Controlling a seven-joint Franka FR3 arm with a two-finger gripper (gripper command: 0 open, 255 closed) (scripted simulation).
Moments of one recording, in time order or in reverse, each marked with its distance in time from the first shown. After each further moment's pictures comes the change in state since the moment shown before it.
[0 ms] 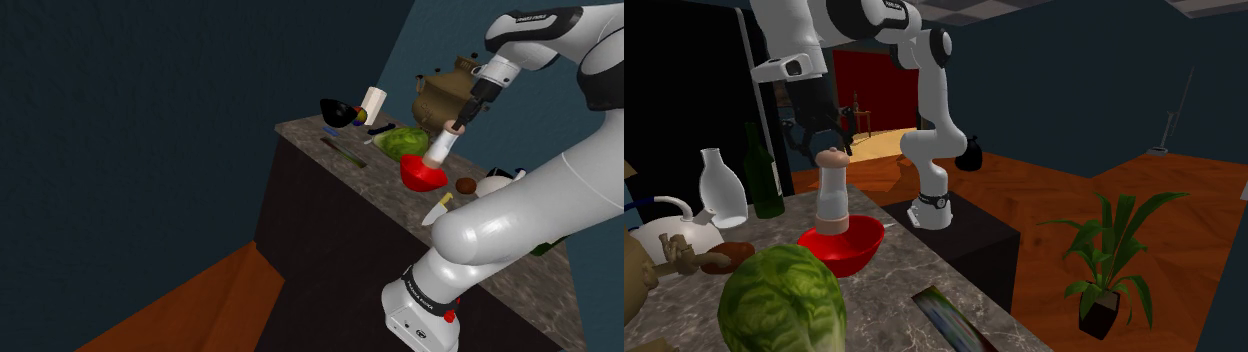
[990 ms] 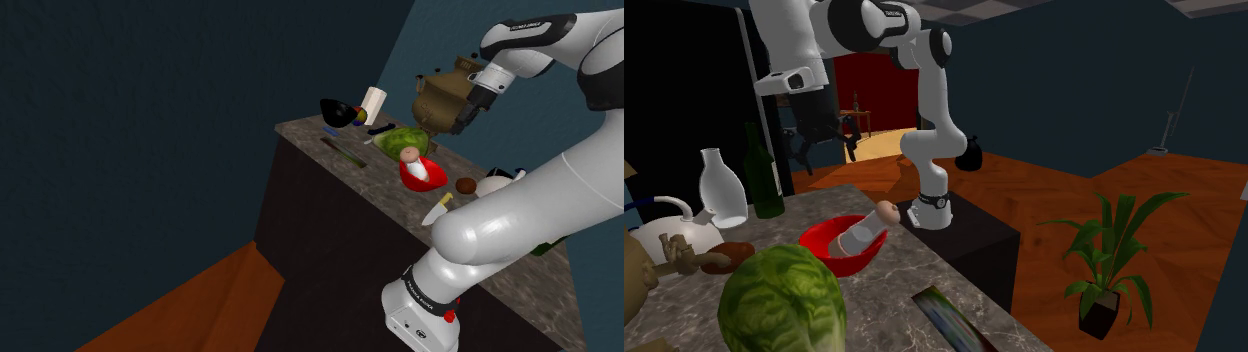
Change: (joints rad) arm -0.002 0.000 -0.004 -0.054 -0.002 0.054 -0.004
